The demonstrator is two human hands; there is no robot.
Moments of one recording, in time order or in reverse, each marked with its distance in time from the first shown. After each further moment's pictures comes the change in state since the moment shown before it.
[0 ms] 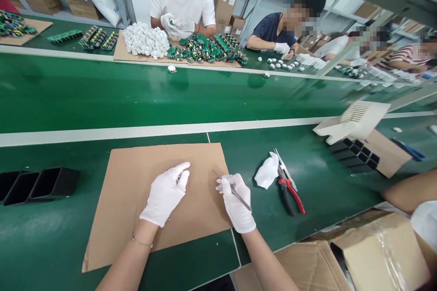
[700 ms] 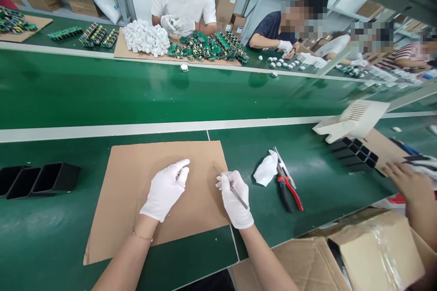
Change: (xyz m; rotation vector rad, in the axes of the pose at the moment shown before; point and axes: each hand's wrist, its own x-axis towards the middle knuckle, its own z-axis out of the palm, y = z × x) left_hand -0.001 0.003 -0.002 -0.014 -0.003 -0.006; right_hand 0.000 -0.002 0.001 -0.076 0.000 0.001
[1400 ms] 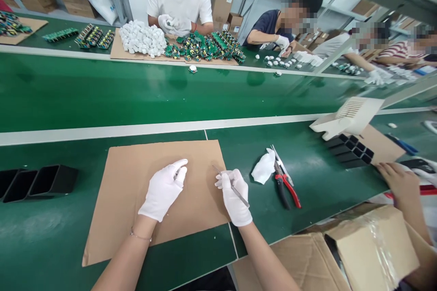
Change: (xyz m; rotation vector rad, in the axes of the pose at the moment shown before) left_hand 0.000 0.000 -0.001 0.006 -0.015 -0.034; right_hand 0.001 -0.003 -0.002 0.055 0.007 0.004
